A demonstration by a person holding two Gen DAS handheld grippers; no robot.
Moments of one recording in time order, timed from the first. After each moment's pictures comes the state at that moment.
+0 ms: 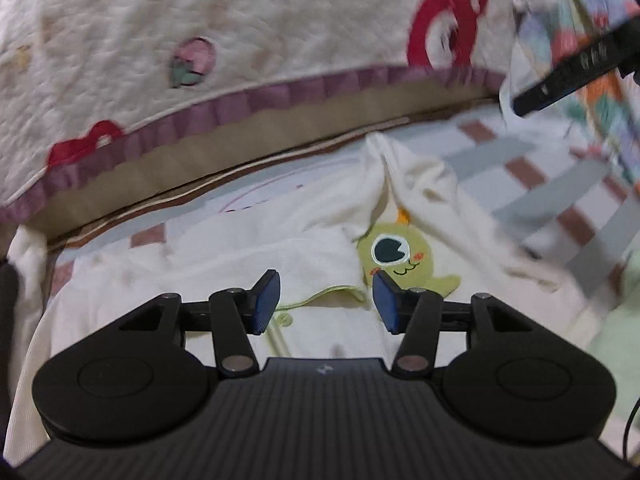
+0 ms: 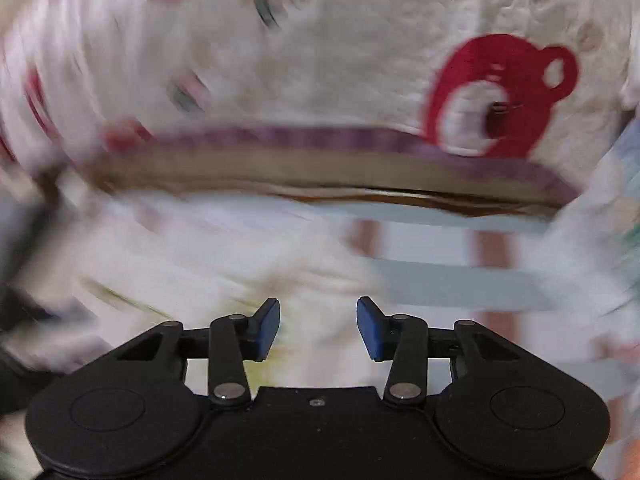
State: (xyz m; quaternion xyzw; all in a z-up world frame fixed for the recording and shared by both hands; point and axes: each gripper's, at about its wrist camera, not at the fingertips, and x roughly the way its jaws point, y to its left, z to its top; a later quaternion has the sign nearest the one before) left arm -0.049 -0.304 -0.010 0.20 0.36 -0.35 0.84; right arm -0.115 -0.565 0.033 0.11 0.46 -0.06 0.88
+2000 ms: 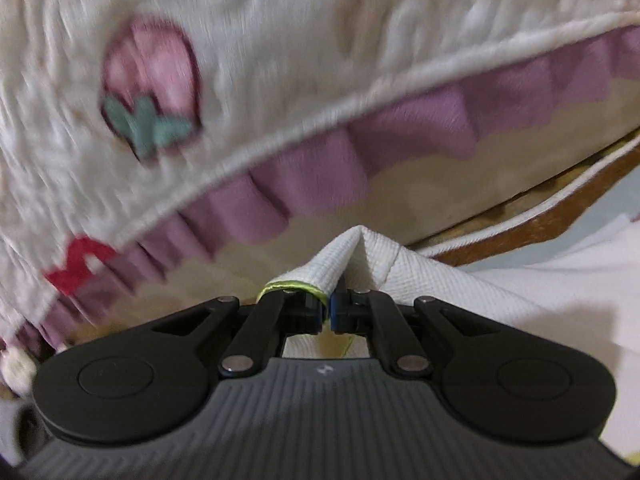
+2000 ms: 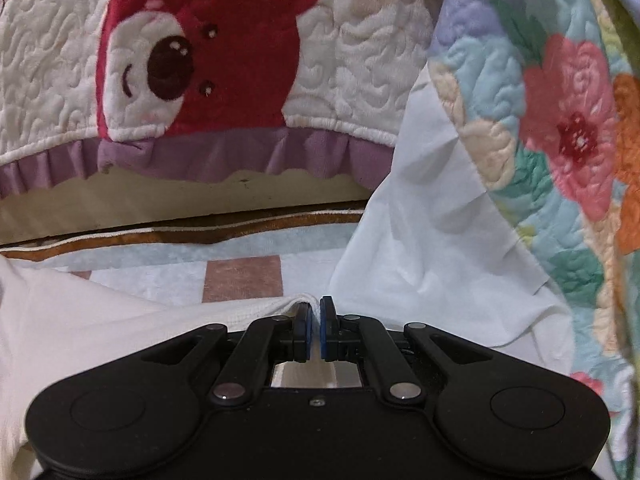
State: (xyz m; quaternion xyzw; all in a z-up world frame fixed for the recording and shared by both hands) left arm 0.206 -0.456 -0.104 0.32 0.37 -0.13 0.86; right arm -0.113 -0.759 -0.109 0.11 0.35 -0.27 0.89
